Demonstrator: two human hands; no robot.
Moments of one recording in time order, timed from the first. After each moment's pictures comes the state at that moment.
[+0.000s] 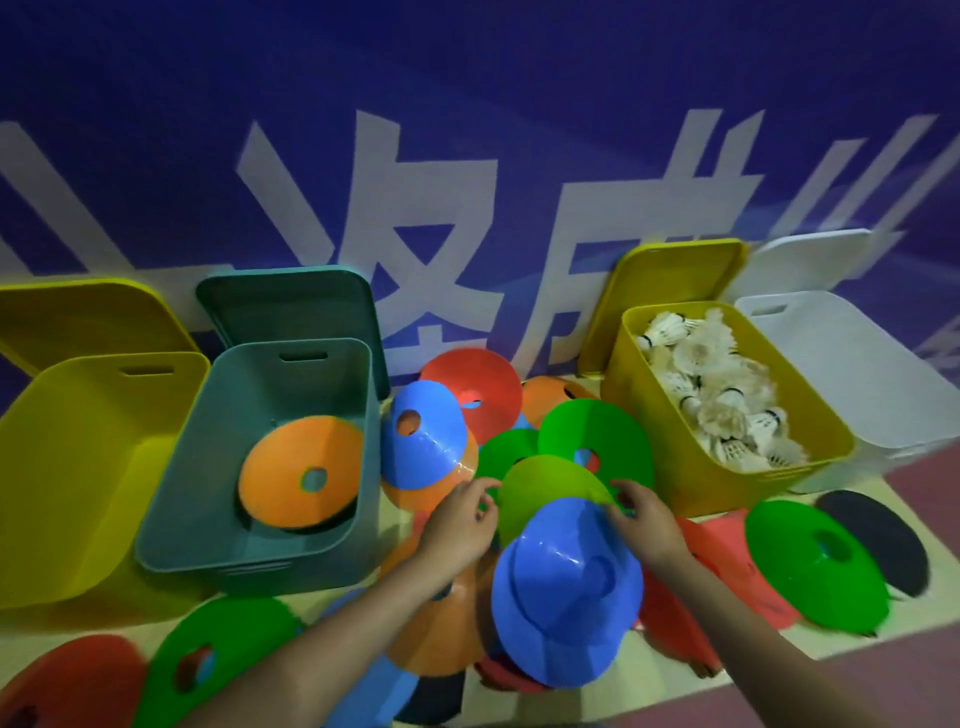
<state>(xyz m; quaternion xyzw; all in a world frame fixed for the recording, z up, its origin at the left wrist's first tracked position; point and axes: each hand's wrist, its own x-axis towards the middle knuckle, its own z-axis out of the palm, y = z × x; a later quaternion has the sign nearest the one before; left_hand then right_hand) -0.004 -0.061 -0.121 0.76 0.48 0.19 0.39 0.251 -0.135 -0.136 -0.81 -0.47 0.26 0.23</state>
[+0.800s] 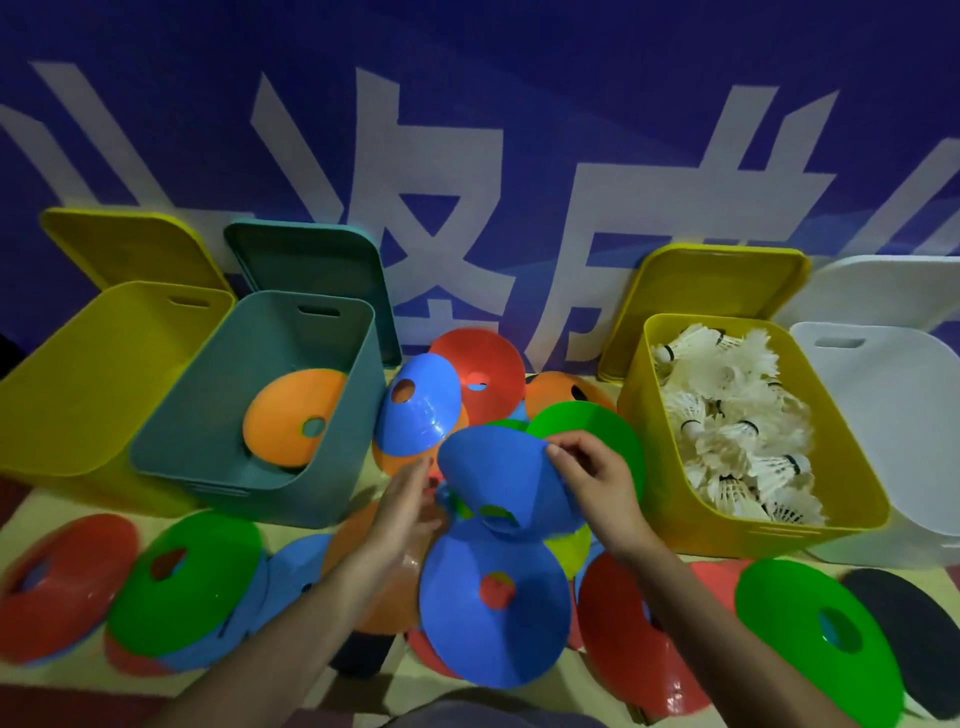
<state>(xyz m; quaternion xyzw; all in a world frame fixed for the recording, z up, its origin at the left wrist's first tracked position) 0.030 -0.093 -0.099 0.33 0.63 0.38 0.59 0.245 -0.104 -0.057 -0.55 -0.54 0.40 0.49</state>
